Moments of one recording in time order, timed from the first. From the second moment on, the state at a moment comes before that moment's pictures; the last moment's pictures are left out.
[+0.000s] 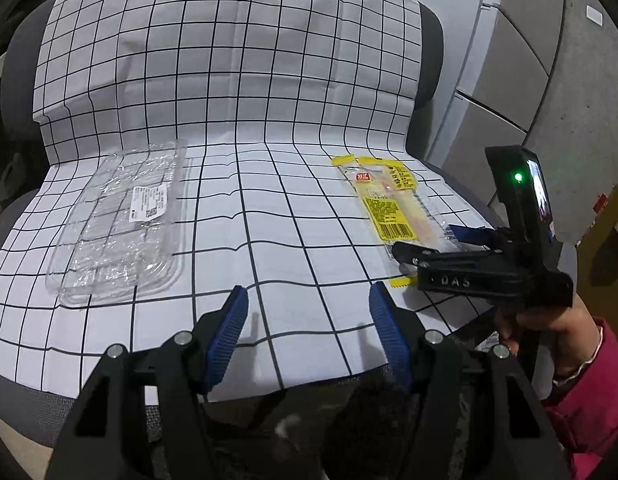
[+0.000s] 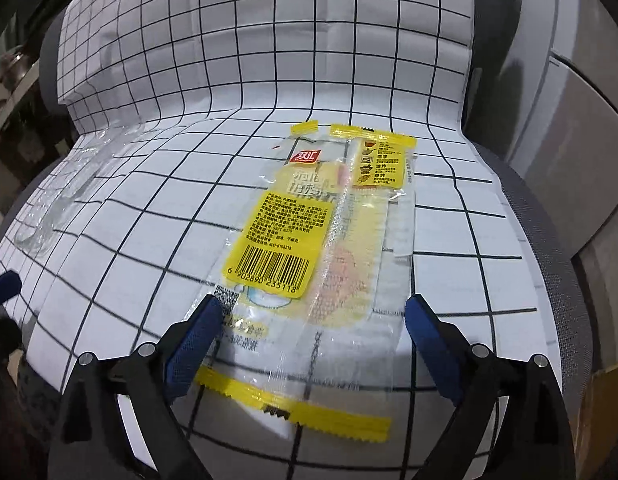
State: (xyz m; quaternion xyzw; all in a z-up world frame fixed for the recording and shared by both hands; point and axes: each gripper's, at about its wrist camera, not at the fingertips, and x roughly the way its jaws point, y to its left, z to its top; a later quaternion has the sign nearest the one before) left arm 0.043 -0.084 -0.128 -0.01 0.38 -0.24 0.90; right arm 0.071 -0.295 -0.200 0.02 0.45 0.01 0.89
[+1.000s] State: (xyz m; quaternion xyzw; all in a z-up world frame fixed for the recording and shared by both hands) left arm 0.075 0.061 -0.106 -0.08 0.35 -0.08 0.93; right arm 0.032 -0.262 -0.119 -0.02 0.39 0.01 0.92
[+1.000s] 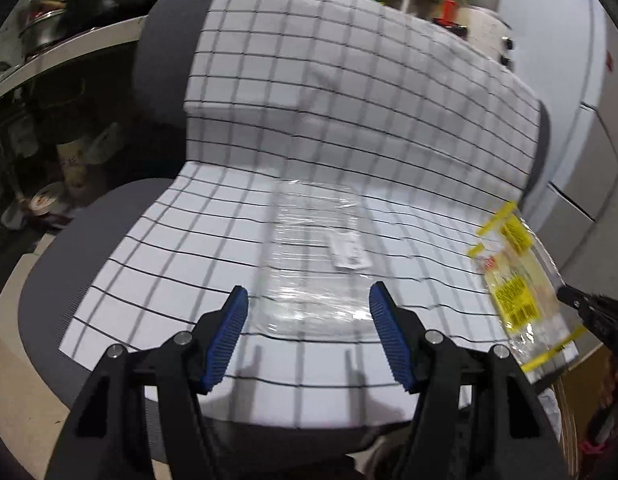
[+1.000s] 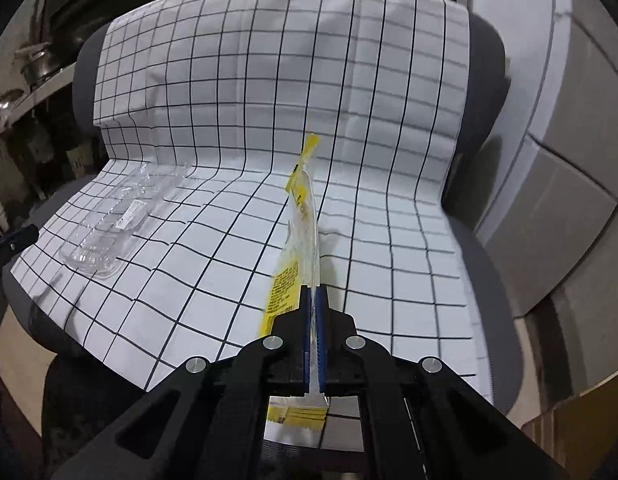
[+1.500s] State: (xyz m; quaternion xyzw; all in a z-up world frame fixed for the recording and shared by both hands) left arm 0.174 0.075 -0.161 -0.08 0.45 -0.09 0.89; right arm 0.027 -0.269 -0.111 0.02 0.38 0.01 0.93
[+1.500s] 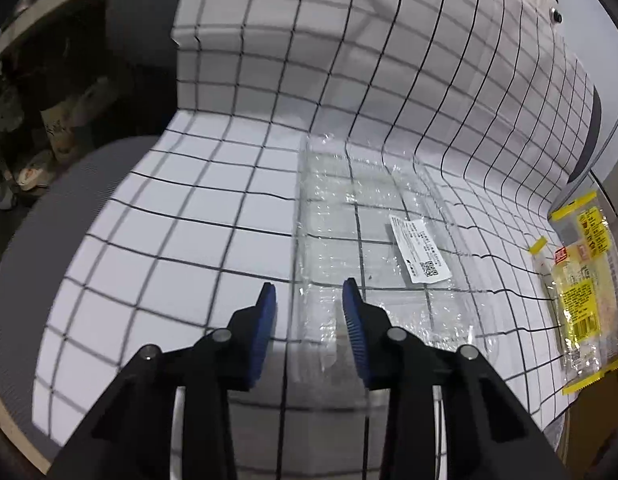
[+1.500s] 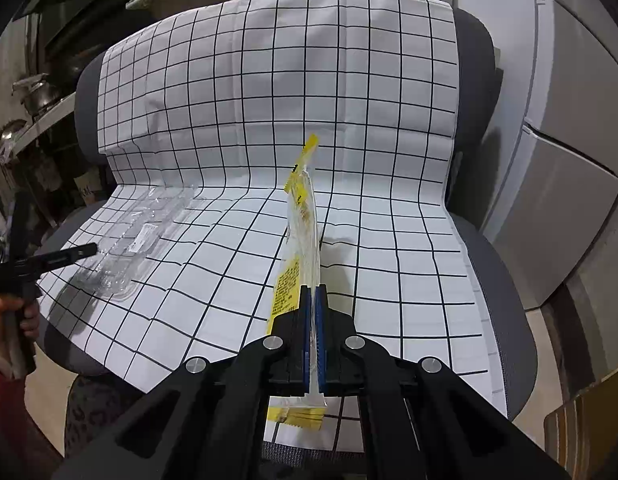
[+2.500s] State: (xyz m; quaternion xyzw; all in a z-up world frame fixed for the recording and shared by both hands) left arm 0.022 -0.080 -0.076 -0.03 0.30 -0.24 0.92; right arm -0.055 -0.354 -0.096 0.15 0.31 -0.04 0.94
